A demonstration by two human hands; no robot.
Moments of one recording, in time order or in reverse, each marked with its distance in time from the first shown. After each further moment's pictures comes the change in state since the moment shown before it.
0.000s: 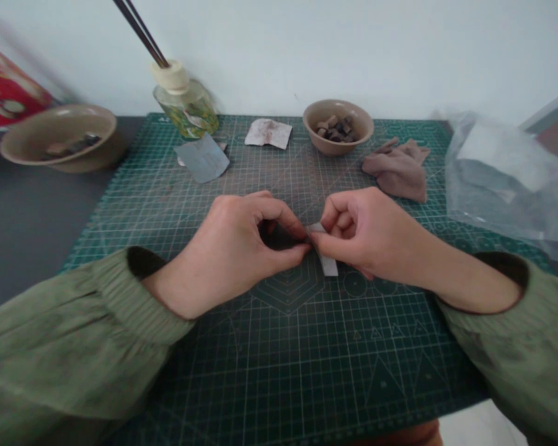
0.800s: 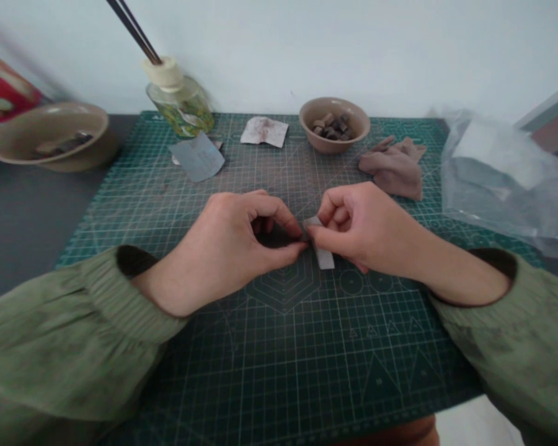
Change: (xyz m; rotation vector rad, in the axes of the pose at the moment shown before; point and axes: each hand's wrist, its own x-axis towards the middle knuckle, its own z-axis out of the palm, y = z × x) left_hand 0.001 0.001 -0.002 0.012 -0.037 -0.019; right_hand 0.002 0.000 -0.002 -0.002 0.007 0.034
